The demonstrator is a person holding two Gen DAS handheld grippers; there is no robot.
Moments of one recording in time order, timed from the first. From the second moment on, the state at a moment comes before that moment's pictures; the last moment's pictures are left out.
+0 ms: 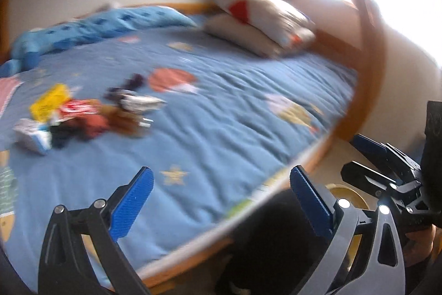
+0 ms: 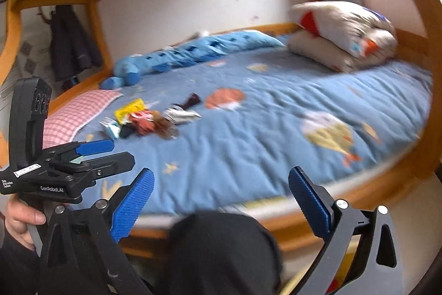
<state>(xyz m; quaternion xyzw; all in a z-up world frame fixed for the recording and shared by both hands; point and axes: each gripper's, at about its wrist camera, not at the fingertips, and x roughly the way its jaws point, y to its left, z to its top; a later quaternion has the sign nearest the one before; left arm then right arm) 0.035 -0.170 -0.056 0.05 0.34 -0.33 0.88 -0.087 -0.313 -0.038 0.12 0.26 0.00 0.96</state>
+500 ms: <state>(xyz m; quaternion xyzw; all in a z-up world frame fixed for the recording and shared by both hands) 0.099 -0.027 -0.053 -0.04 0.33 -0.16 0.93 0.028 -0.210 -0.026 0.09 0.23 0.07 0.97</state>
